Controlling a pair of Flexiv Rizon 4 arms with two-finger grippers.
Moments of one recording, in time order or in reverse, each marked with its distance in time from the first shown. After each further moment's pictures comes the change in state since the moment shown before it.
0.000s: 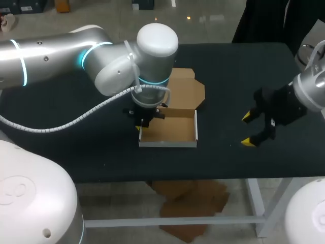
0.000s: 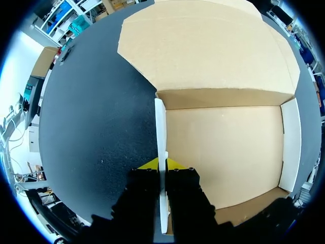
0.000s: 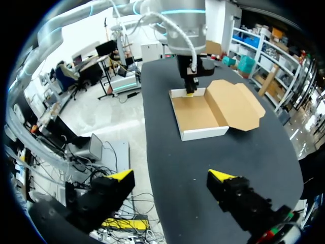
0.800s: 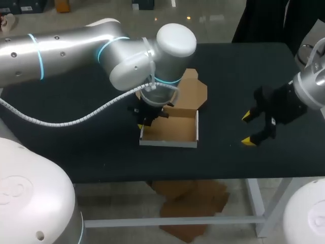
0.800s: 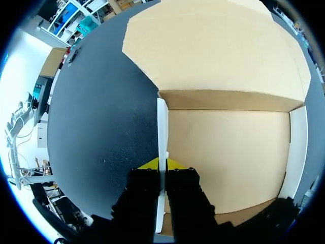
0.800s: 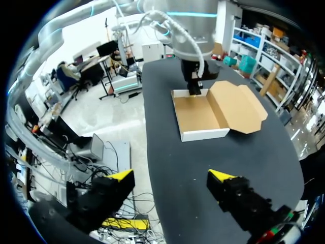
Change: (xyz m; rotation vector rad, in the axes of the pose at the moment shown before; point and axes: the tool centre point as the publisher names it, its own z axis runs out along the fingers) left arm 0.005 -0.006 -0.002 -0.016 -0.078 -0.032; right arm -0.002 0.000 -0.001 0.000 0.013 0.000
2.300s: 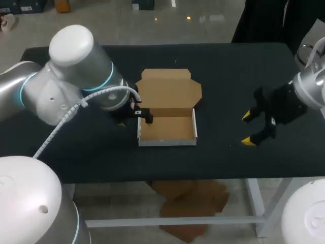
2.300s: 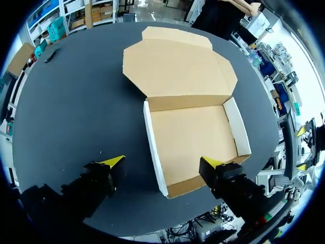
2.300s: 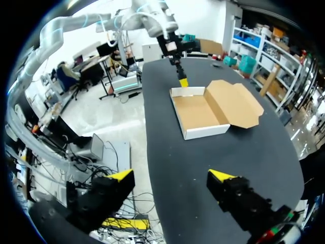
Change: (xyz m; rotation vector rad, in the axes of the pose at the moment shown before) left arm -0.023 0.029 -0.057 0.190 0.515 0.070; right arm 0.000 0.000 0.000 0.000 0.000 0.000
